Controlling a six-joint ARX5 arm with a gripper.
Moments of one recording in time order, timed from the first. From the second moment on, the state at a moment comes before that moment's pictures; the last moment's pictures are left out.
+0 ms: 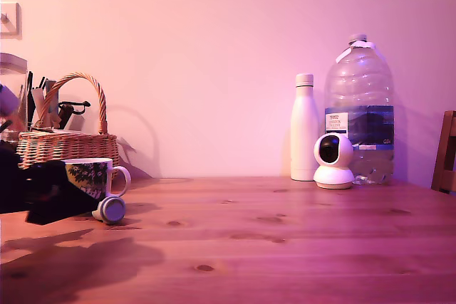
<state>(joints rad) -0.17 1.83 0.34 1.13 0.40 0.09</state>
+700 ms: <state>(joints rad) -0.16 2.00 0.52 1.09 0.43 0.09</state>
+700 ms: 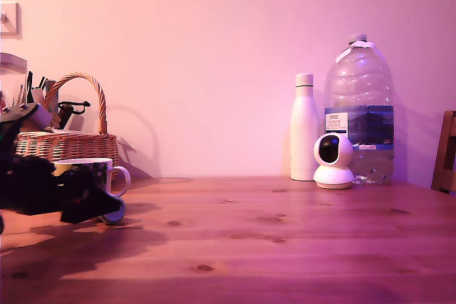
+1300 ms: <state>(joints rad) -0.16 2.02 0.62 0.95 0.47 0.09</state>
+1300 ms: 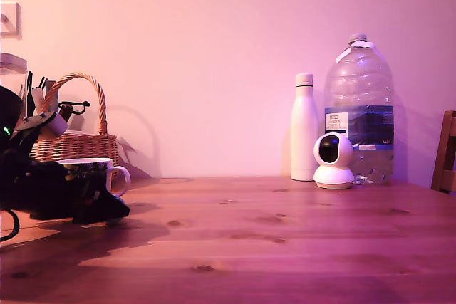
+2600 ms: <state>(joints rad) -0.25 1.61 0.62 0.52 0.67 0.03</state>
